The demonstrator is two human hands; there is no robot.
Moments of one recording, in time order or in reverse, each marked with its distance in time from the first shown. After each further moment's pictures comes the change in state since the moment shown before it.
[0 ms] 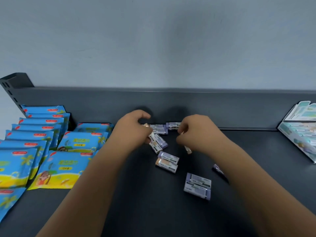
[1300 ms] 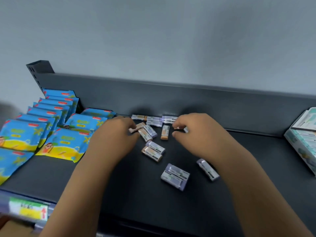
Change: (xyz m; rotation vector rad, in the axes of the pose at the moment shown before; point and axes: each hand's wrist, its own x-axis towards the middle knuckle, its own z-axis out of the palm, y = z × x) left_hand -0.059 -0.006 0.013 0.688 0.237 0.059; right_hand -0.037 0.036 -0.023 0.046 0.003 -0.290
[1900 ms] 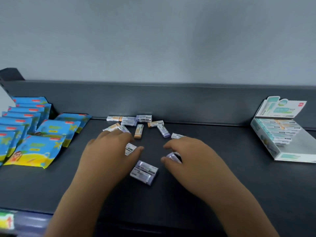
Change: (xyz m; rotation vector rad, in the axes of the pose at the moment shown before) left_hand -0.054 0.069 0.010 0.171 -0.010 0.166; right_hand -0.087 0.043 -0.002 0.074 0.037 0.017
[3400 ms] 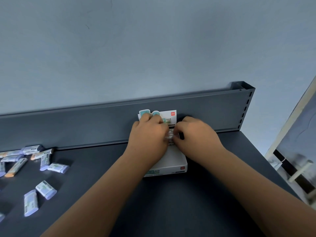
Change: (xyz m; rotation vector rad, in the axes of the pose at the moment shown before) left_hand 0.108 0.406 0.097 0.061 0.233 0.502; right_hand -0.011 0.350 -0.146 -0.207 0.316 0.053
